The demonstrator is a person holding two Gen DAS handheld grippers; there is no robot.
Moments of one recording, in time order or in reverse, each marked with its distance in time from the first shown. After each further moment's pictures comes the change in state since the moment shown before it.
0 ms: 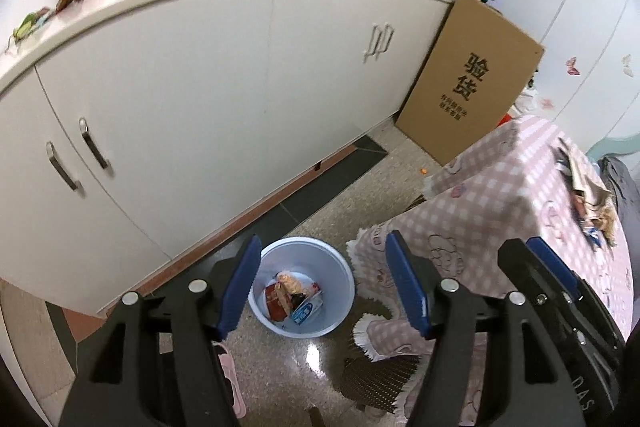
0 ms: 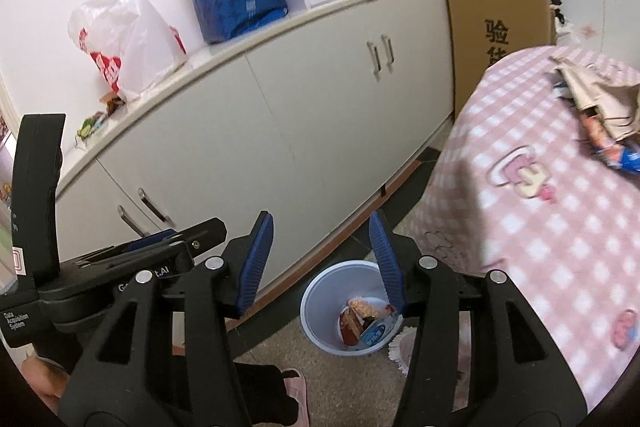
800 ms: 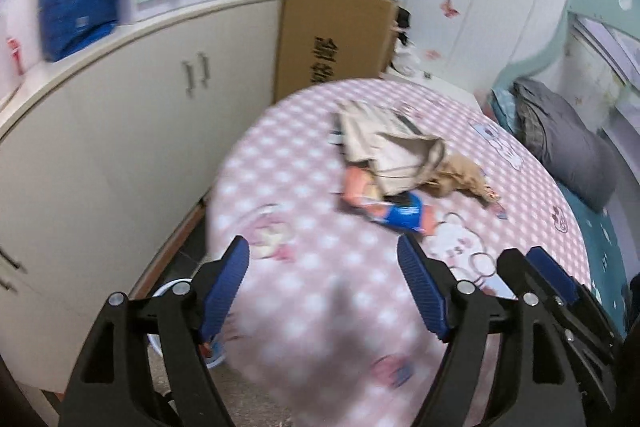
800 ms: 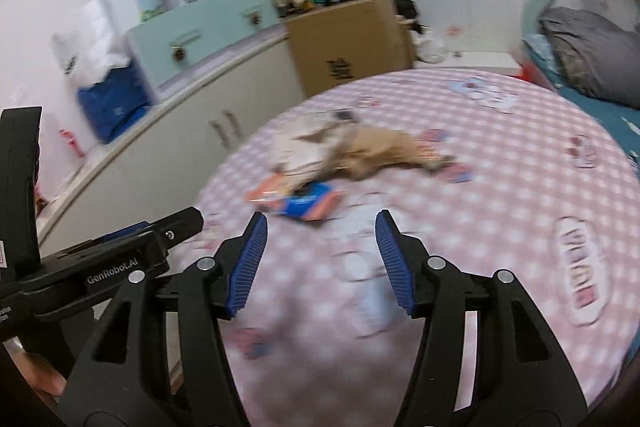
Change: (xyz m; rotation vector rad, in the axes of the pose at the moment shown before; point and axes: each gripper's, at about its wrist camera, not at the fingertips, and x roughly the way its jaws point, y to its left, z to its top) left arm -0.017 -0.270 -0.026 0.345 -0.029 -0.240; right arm -0.155 -0.207 0.000 0.242 -0.171 -0.331
